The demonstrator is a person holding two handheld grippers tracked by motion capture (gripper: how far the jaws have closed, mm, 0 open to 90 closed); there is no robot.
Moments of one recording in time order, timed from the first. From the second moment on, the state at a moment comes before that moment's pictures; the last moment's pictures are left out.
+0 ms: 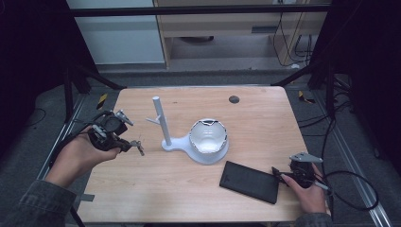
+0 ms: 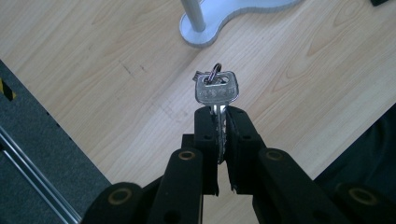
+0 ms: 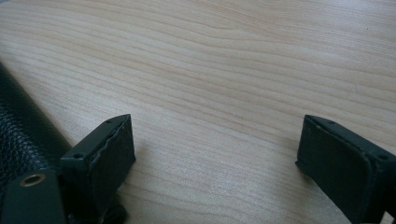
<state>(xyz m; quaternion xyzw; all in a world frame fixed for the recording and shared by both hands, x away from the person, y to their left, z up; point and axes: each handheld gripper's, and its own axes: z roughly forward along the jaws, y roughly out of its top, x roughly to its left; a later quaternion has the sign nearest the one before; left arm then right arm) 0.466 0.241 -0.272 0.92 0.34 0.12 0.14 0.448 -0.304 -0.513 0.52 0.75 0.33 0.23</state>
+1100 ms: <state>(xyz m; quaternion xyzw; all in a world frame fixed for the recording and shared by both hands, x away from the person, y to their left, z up) 0.491 0.207 -0.237 0.92 0.34 0.13 0.15 0.448 -0.304 -0.513 0.52 0.75 0.33 0.23</state>
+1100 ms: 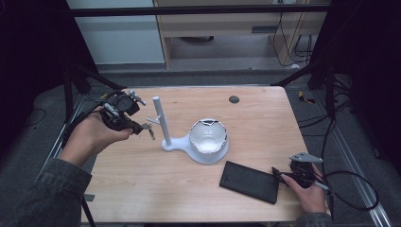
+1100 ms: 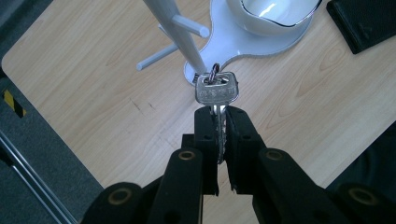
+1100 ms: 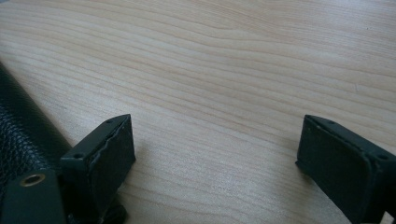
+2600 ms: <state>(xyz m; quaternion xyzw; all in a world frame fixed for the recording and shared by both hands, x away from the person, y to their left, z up) 0.522 0.192 -0.244 0.91 0.35 0.13 0.16 0.448 -0.304 -0.513 0.52 0.75 0.33 0.23</state>
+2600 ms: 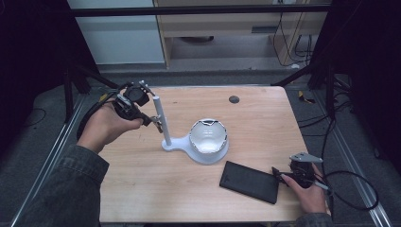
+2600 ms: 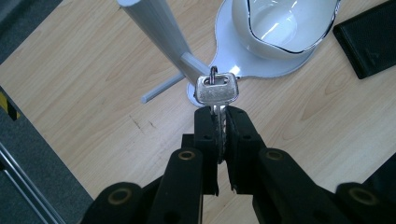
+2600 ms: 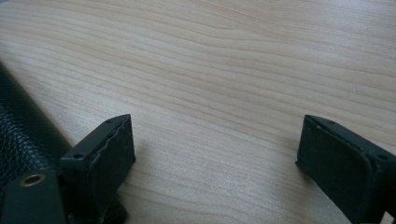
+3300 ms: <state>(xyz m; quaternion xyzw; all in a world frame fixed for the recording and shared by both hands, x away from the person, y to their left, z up) 0.528 0.197 -0.249 0.91 0.36 0.13 0.18 0.448 -0.304 -0.513 0.52 0.75 0.33 0.23</state>
